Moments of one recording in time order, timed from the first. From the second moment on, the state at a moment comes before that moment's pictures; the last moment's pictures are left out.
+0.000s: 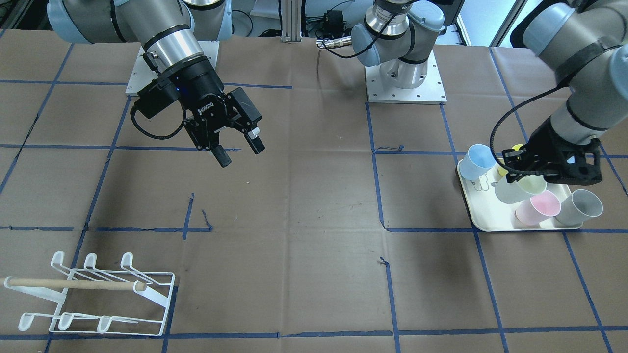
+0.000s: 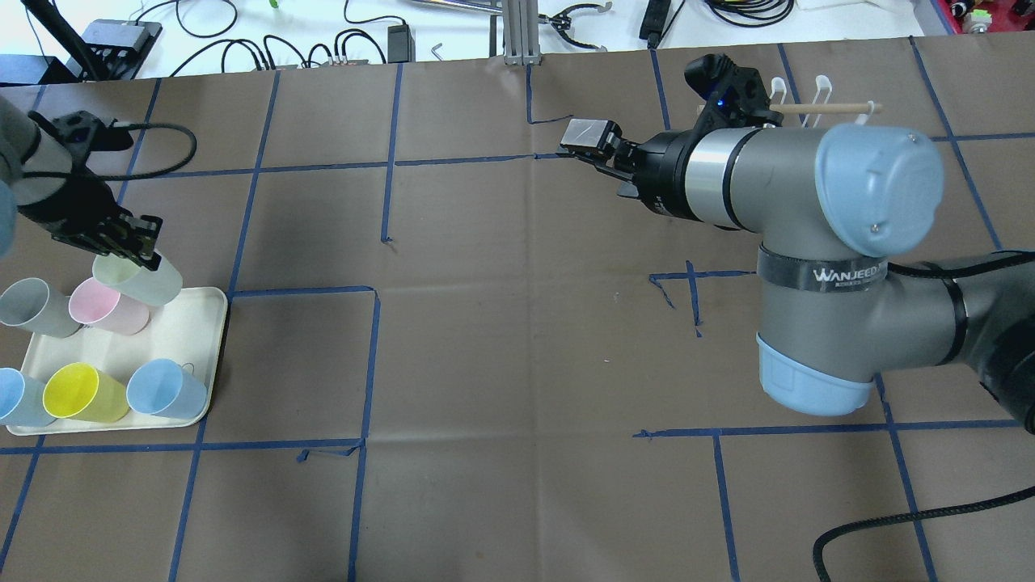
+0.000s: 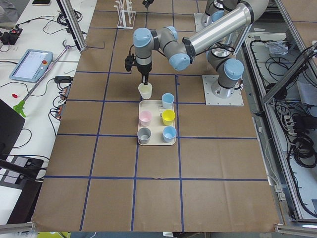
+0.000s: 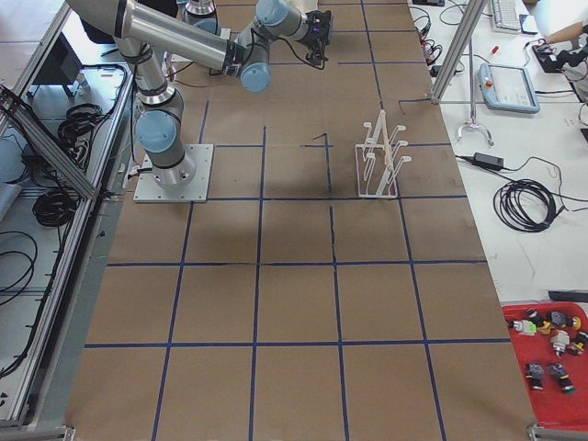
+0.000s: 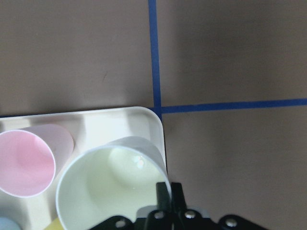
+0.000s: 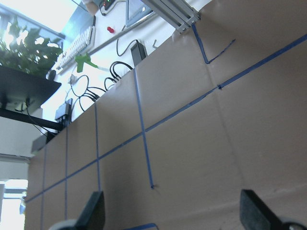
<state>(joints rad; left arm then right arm) -1.13 -1.67 -1.72 -1.37 1.58 0.50 1.65 -1.61 2.15 -2.94 -1.08 0.76</state>
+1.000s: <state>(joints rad) -1.38 -1.71 -1.52 -1.25 1.15 0.41 1.71 -1.62 2.24 -3.26 -1.05 1.33</state>
